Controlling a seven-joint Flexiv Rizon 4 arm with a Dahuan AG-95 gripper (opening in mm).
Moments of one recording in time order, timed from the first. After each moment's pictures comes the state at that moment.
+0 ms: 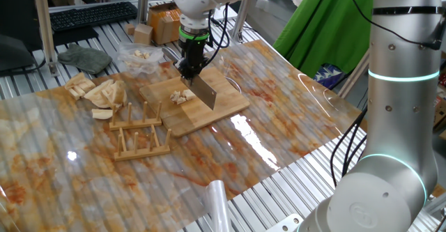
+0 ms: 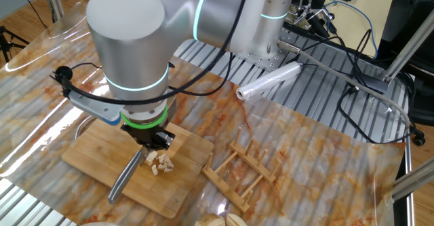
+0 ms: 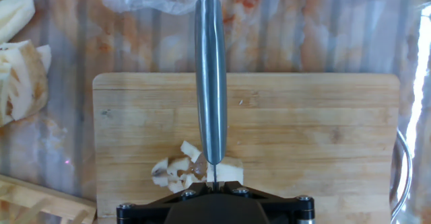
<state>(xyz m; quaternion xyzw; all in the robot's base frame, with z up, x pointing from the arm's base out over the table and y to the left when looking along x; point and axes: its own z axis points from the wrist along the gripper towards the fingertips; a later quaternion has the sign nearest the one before) 0.631 -0.037 0.079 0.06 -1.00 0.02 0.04</state>
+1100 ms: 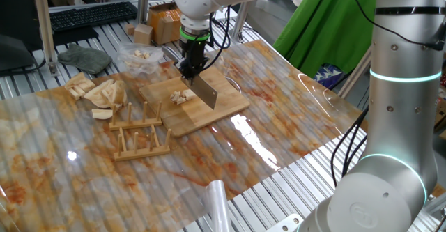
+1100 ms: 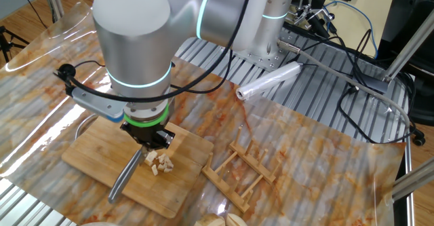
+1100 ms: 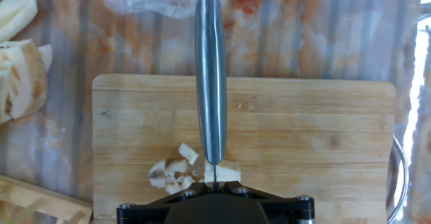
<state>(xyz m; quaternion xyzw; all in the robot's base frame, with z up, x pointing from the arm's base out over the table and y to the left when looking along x) 0.631 -0.037 0.080 0.06 -1.00 0.02 0.03</state>
